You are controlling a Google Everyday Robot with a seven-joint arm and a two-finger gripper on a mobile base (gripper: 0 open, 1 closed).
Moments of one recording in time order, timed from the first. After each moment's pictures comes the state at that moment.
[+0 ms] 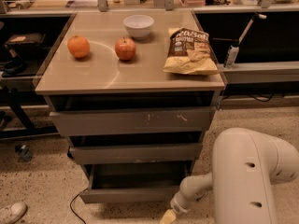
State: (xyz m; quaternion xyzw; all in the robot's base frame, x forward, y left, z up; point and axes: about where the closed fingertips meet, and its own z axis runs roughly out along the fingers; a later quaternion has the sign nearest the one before) arm 0.412 -0.100 0.201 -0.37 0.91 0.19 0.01
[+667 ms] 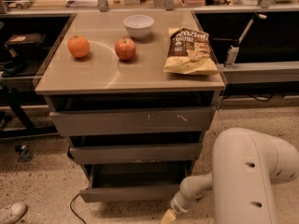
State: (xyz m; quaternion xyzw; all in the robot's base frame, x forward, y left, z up) arm 0.412 -0.100 0.201 -0.37 0.91 0.19 0.01
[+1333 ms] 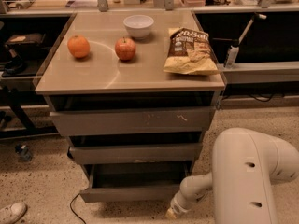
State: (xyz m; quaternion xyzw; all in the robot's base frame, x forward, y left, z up) arm 0.412 -0.100 0.201 -0.37 0.91 0.19 0.01
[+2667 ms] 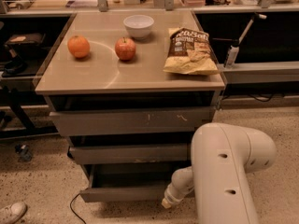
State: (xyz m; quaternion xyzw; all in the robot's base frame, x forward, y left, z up) arm 0.464 -0.085 0.186 -0.41 0.90 0.15 0.03
